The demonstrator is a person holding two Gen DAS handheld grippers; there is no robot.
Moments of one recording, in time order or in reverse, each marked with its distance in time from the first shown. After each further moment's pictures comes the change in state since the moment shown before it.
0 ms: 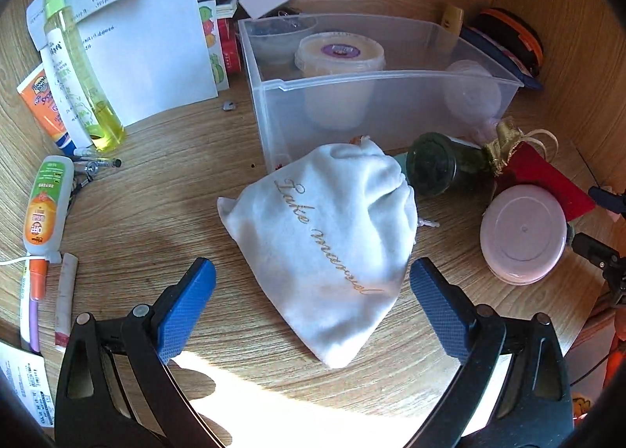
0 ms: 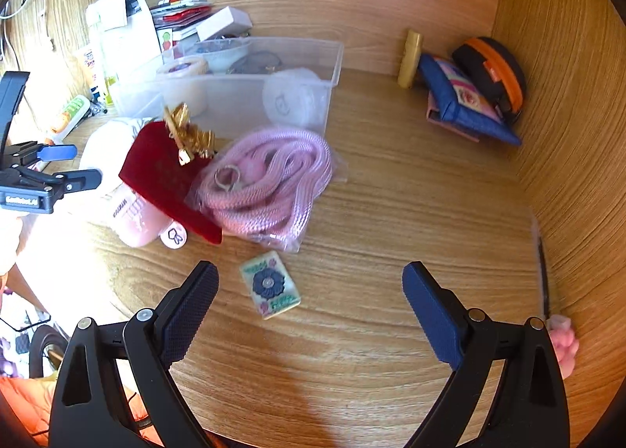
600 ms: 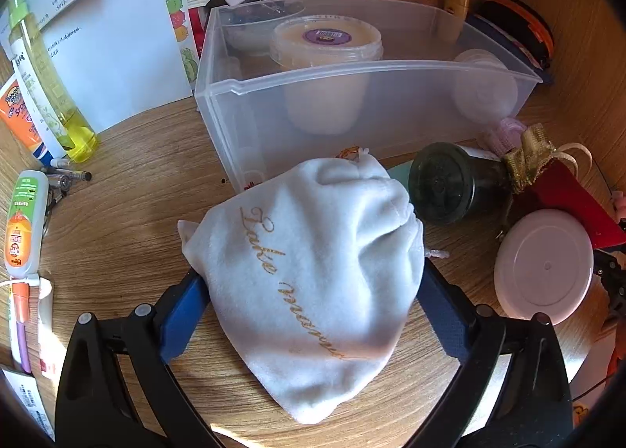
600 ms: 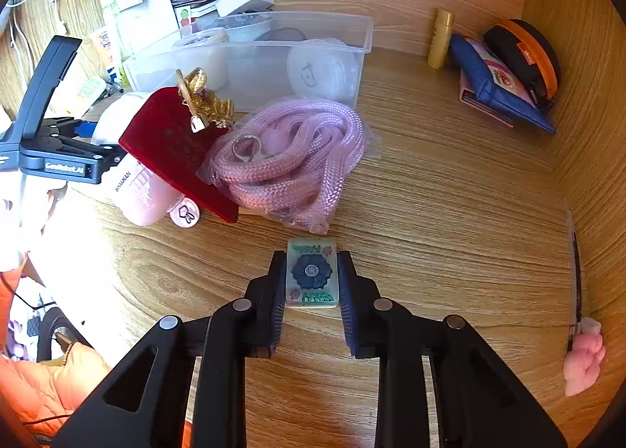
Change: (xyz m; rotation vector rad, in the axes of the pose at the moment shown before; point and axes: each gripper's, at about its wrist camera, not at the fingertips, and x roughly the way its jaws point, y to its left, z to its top) left arm 0.027 -0.012 0.016 0.011 0.025 -0.001; right arm 0.018 0.001 -0.003 -0.025 0.050 0.109
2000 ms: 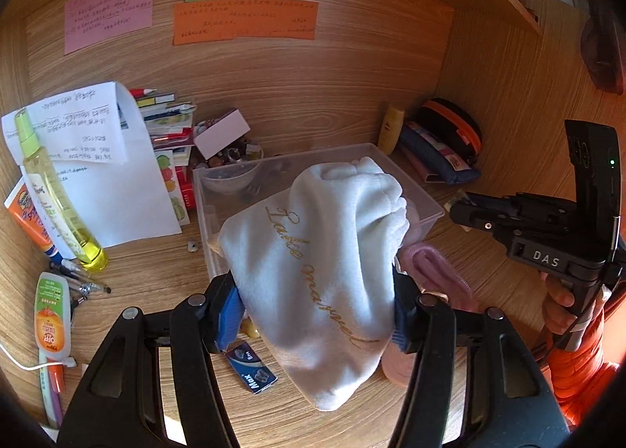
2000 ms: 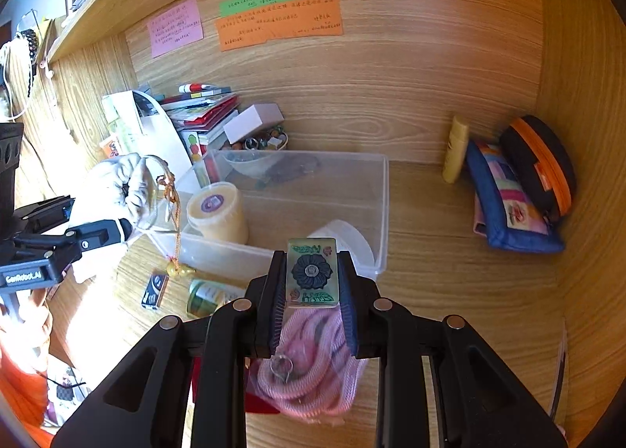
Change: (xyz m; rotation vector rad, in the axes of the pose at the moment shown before) left arm -0.100 -0.007 0.067 0.043 -0.270 -0.175; right arm -0.029 0.004 0.127 0.049 -0.227 0.064
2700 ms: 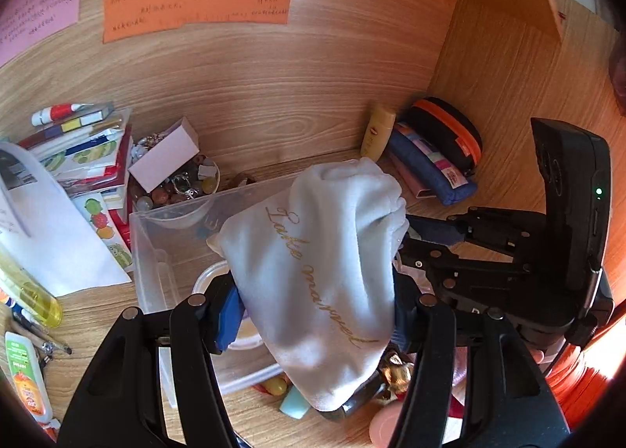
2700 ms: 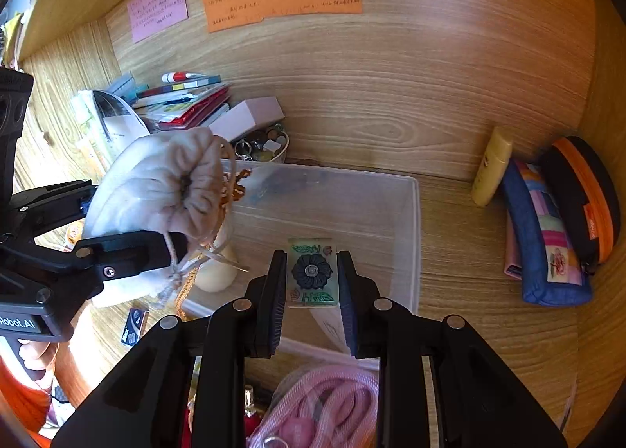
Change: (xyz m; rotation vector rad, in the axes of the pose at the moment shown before) left arm 0.074 -0.004 0.056 -0.001 0.080 -0.089; right arm 0.071 0.004 0.042 -0.025 0.092 0.013
